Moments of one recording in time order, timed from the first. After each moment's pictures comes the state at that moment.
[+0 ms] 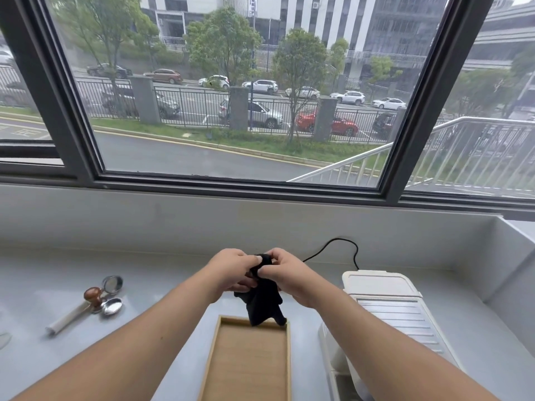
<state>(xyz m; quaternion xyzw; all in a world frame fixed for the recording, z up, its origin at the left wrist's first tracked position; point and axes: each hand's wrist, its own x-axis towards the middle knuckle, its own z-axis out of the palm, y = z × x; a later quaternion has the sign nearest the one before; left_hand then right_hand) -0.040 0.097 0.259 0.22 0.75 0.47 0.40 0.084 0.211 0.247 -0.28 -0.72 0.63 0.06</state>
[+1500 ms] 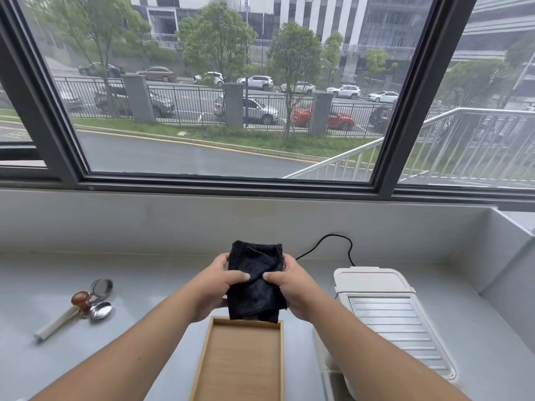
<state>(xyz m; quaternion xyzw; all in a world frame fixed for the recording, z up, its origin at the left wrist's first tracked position) -0.043 0.092 0.216 0.20 0.66 0.55 0.47 0.101 0.228 0.206 -0.32 -0.57 0.74 0.14</state>
